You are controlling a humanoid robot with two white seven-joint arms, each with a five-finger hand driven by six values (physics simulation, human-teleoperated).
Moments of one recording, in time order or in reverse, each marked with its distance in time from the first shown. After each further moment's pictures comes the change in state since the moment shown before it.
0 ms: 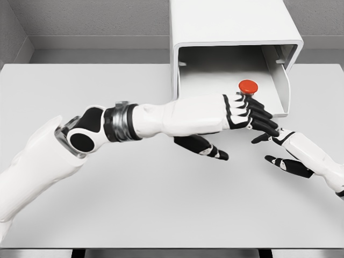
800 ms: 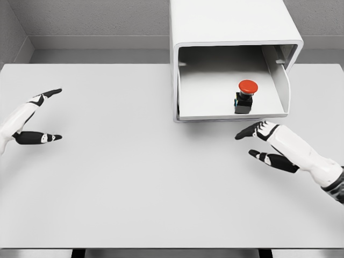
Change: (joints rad) left arm 0.612 0.143 0.876 0.476 -0.119 -0.061 -0.014; right arm -0.061 0.039 0.053 -0.073 0.003 0.000 0.004
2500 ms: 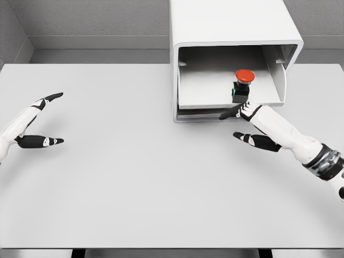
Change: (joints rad) left arm 0.012 -0.016 0.003 0.005 0.004 0.000 -0.001; right arm -0.225 0.054 0.142 0.108 0.015 0.000 0.000
